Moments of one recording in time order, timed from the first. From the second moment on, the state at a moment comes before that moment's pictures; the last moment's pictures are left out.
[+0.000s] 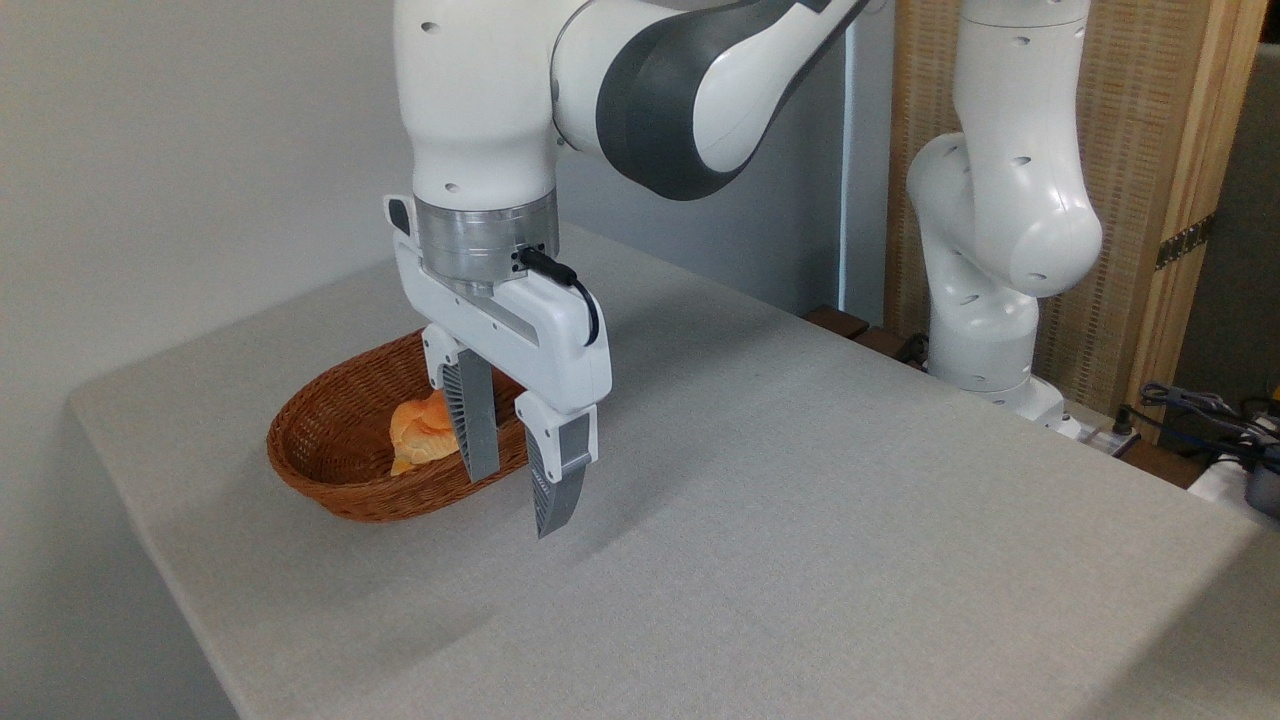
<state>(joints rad) -0.46 -0.03 0.44 -1.94 -0.06 2.03 0.74</state>
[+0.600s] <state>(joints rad) -0.31 -0.03 0.30 -1.93 -0.06 2.03 0.74</state>
